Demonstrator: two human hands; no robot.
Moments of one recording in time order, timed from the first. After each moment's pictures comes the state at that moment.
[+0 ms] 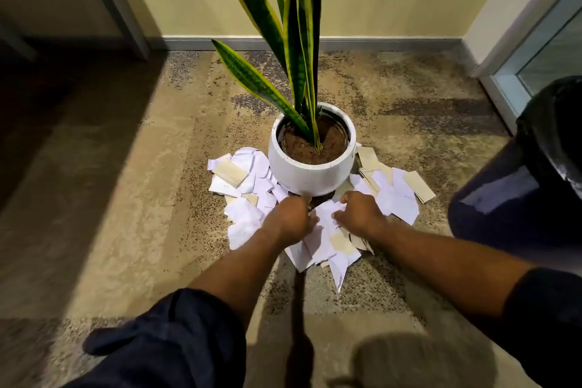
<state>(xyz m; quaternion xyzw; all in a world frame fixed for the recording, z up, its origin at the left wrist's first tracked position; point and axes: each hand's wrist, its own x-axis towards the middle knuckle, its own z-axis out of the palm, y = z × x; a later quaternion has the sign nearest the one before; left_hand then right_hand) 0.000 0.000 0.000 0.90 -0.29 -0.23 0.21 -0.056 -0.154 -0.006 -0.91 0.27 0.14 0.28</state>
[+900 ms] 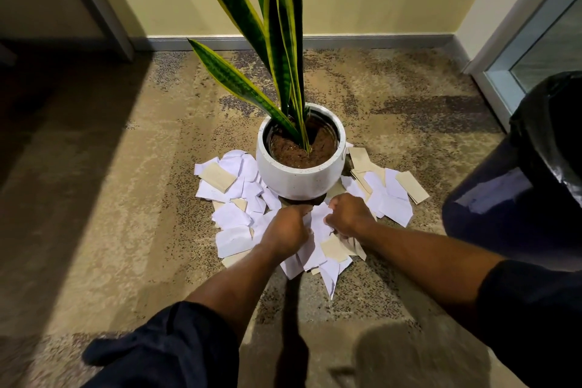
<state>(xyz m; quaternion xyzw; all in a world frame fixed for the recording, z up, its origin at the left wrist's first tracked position) -0.013 -0.009 -0.025 0.88 -0.26 -0.24 0.31 -0.048 -0.160 -0.014 -0.88 0.31 0.18 0.33</state>
